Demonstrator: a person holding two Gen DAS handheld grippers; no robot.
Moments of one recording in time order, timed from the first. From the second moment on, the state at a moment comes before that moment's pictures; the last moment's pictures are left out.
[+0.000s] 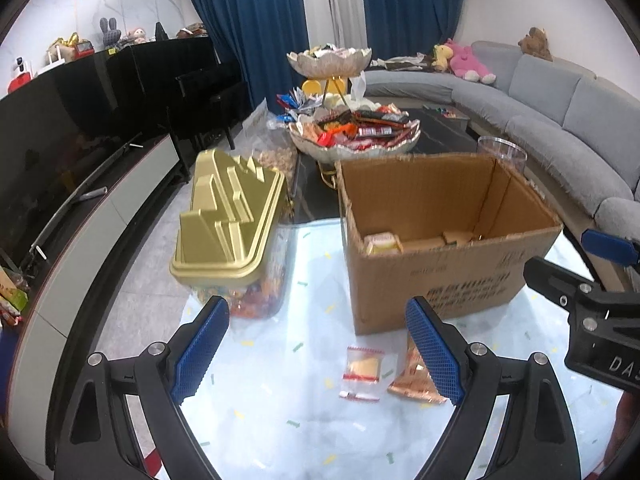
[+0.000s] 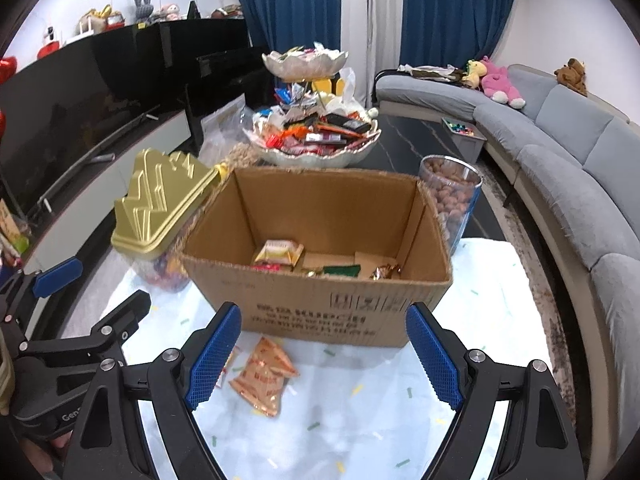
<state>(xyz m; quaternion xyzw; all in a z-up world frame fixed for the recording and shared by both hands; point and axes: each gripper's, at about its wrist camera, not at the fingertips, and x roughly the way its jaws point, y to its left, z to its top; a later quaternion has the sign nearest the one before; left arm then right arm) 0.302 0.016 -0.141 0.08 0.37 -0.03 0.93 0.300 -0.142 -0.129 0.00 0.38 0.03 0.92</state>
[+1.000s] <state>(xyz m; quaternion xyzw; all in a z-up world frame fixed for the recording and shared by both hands) 0.293 0.015 -0.234 0.08 0.41 -0.07 0.91 0.310 -0.127 -0.219 0.06 0.51 0.02 0.86</state>
